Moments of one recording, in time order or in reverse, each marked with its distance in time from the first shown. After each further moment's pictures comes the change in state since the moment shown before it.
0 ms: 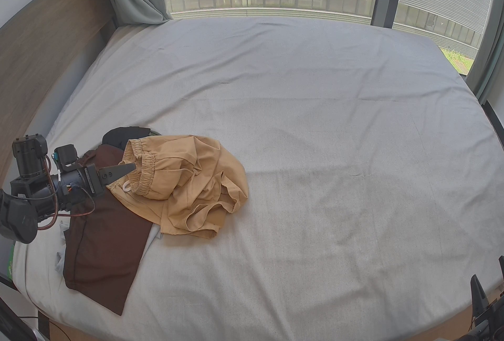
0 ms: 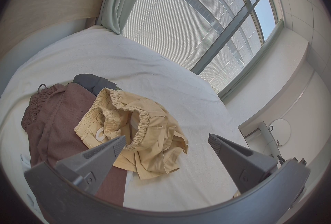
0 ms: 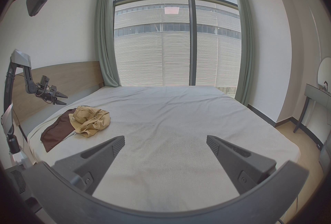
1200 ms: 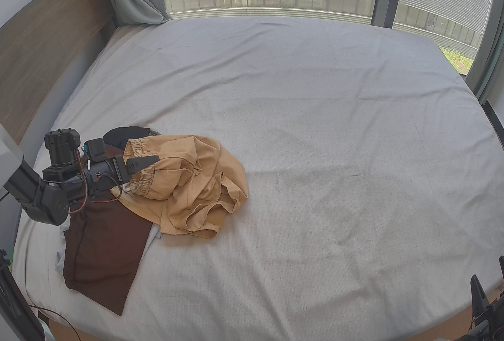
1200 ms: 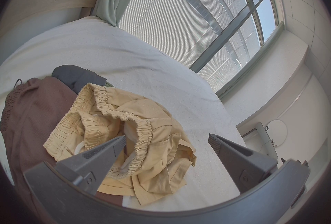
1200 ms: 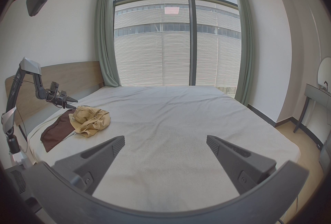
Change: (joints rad) left arm -0.065 0.264 -0.213 -0.058 0.003 -0.038; right arm 0.000 0.000 0.000 0.000 0.000 0.000
